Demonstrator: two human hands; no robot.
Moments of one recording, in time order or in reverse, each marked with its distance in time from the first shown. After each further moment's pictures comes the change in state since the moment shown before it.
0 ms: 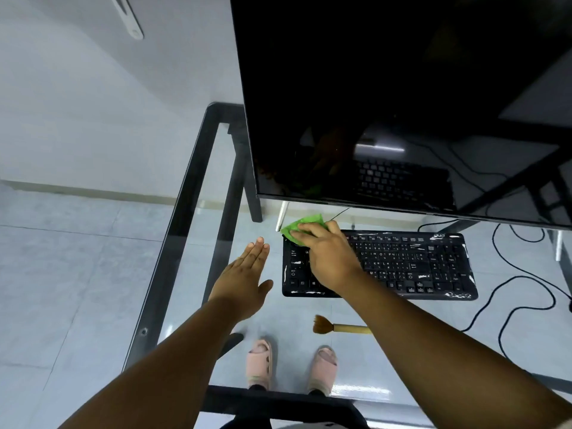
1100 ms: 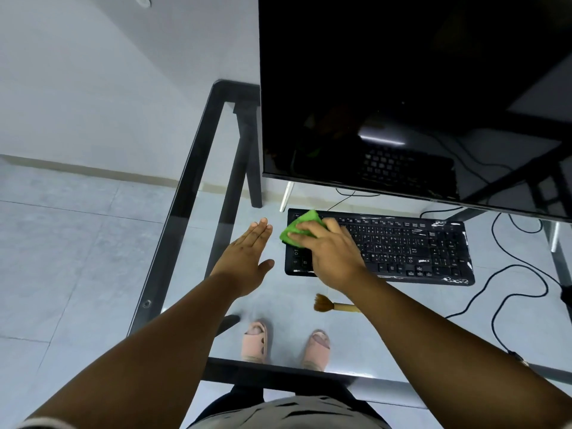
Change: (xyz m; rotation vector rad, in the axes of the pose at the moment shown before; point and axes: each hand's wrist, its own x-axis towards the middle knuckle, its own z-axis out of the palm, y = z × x) left_hand -0.004 -0.007 0.001 -0.079 0.022 0.038; right_hand -0.032 -0.014 -0.002 -0.108 -0.051 -0.120
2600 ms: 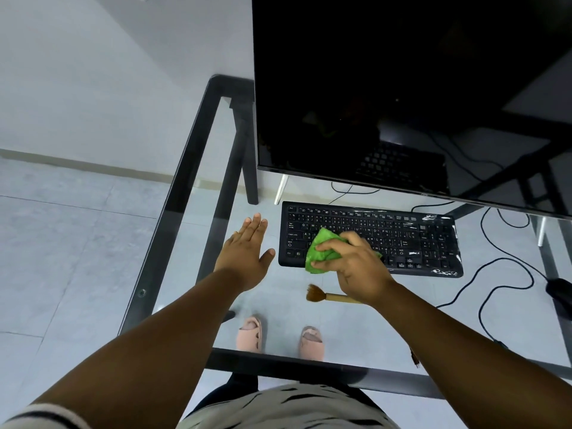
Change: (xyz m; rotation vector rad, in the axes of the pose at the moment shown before) left_hand -0.005 0.018 0.009 0.009 0.017 -0.110; right_hand -0.059 0.049 0.005 0.030 0.112 -0.179
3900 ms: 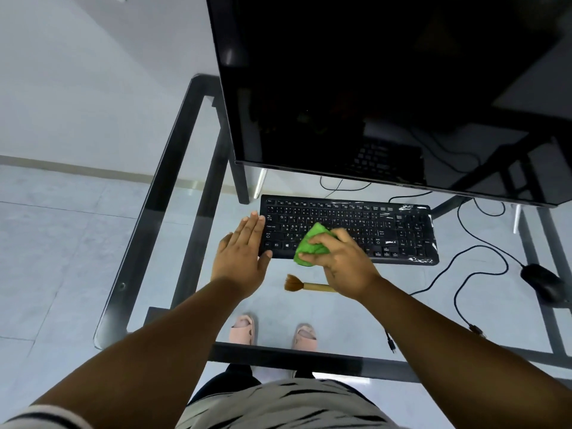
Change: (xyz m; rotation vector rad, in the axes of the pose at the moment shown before) left_hand -0.020 0.043 0.019 0.028 0.185 0.035; right_hand -0.024 0.007 -0.007 -0.016 0.013 0.046
